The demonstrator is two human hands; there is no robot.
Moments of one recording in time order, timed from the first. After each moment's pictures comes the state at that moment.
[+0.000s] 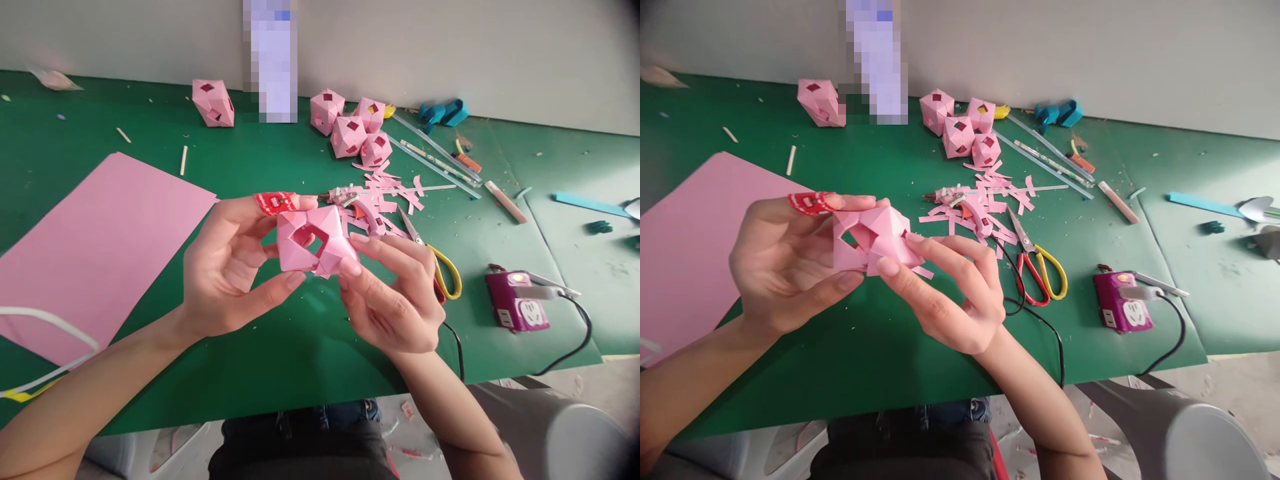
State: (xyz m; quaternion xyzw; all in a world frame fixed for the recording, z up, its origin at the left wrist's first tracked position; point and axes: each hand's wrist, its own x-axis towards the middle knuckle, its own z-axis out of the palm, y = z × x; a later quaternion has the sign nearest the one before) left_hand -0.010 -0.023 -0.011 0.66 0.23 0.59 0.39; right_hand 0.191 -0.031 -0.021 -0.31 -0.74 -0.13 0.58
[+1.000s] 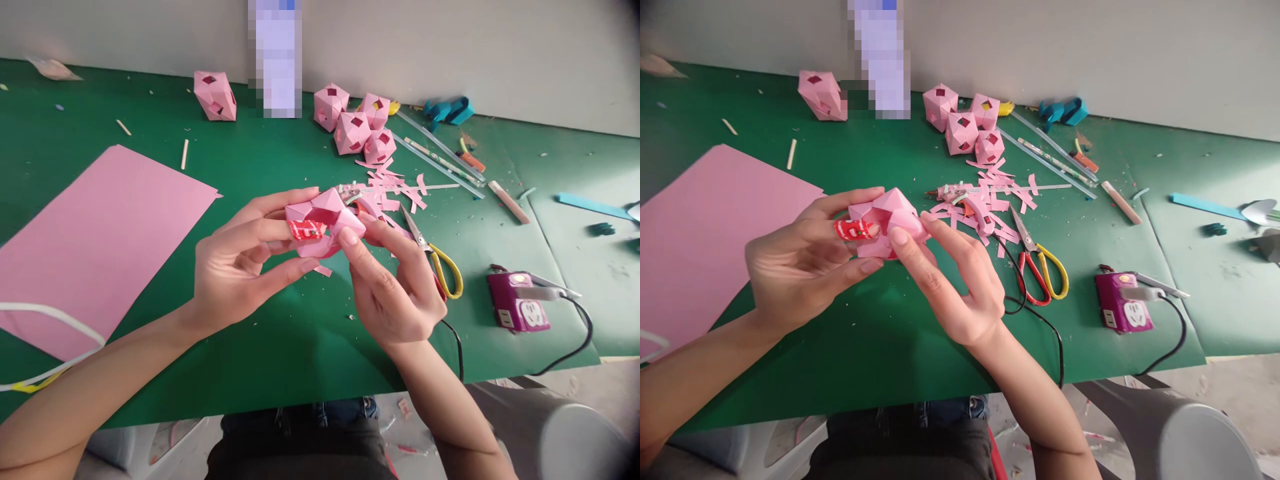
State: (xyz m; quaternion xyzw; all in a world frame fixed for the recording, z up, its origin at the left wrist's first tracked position) left_hand -0.006 -0.026 -0.015 0.67 0.29 0.59 0.34; right_hand 0.186 -0.032 -0.024 -0.36 -0.74 -0.14 0.55
